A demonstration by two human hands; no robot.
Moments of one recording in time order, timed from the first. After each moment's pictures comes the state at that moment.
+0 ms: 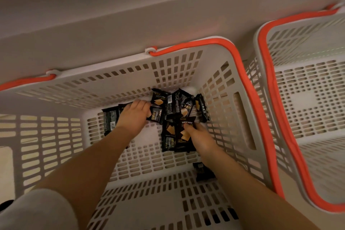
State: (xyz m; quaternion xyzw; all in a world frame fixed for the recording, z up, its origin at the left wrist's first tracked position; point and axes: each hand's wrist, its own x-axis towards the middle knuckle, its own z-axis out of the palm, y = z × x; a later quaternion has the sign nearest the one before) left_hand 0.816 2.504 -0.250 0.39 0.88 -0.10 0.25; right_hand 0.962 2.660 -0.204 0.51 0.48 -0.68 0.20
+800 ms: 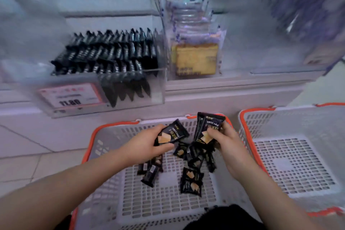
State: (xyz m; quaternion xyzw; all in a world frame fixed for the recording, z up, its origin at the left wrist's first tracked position) left_hand 0.833 2.443 0.019 0.38 0.85 0.28 0.23; right_hand 0.952 2.639 0.026 0.31 0.61 -0.73 -0.08
